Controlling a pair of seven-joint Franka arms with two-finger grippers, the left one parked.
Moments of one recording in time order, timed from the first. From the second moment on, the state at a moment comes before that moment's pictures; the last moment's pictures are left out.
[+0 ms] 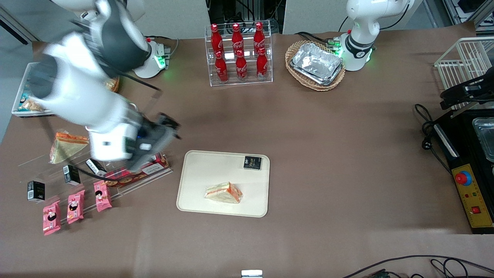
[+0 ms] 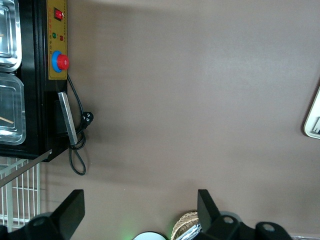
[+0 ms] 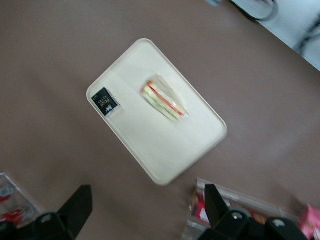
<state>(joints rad) 0.58 0.33 -0.31 -1.26 0.31 1.64 -0.44</state>
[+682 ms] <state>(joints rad) 0.08 0.05 -0.08 -1.31 0.08 1.37 -0.16</state>
